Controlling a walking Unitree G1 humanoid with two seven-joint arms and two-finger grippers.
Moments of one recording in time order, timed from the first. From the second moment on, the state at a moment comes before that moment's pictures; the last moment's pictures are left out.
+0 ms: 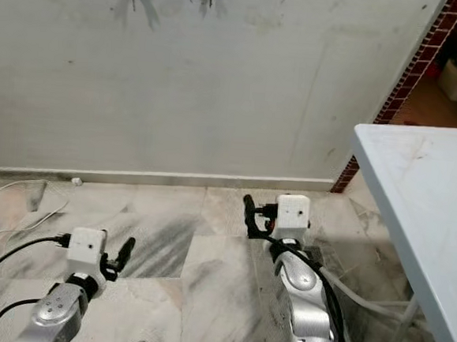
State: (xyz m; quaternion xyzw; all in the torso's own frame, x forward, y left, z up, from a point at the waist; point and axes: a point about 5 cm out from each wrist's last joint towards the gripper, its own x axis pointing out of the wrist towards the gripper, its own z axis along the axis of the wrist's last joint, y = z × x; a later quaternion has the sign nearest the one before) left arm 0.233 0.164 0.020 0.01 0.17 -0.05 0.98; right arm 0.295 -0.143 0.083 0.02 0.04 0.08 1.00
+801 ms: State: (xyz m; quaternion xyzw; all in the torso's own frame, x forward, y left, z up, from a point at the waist) left arm 0.241 0.161 0.026 0.01 0.16 -0.07 0.99; right arm 0.293 -0.145 0.080 0.03 0.05 0.07 1.00
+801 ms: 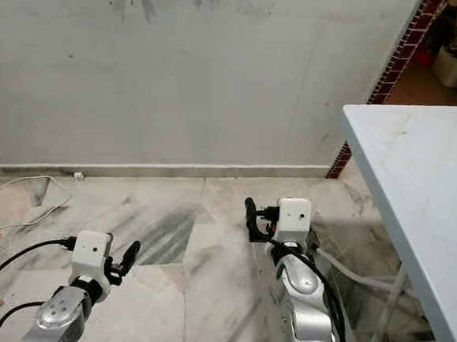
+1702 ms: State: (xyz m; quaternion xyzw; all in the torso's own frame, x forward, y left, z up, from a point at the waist) left arm 0.246 0.159 0.036 -0.01 0.14 -0.10 0.98; right arm 0.293 -0.145 0.080 0.03 0.06 0.07 1.00
